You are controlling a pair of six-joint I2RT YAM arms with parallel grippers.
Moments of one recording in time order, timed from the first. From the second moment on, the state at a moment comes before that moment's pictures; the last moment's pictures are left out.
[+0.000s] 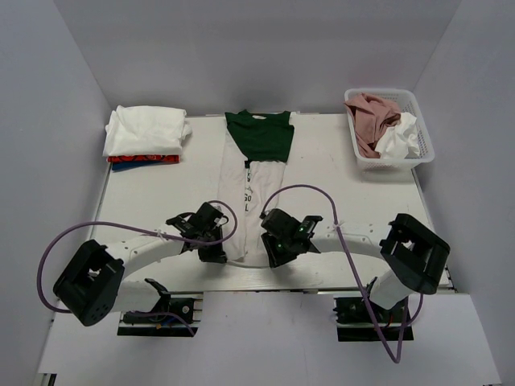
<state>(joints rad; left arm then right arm) -0.67 1.28 0.57 -0.48 0.11 -0.76 1.06 1.54 0.82 -0.42 -0.04 0.58</state>
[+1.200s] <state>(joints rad) -0.51 1.76 1.34 -0.46 -0.27 -0.62 0.74 1.84 1.43 -0.44 0.30 0.43</state>
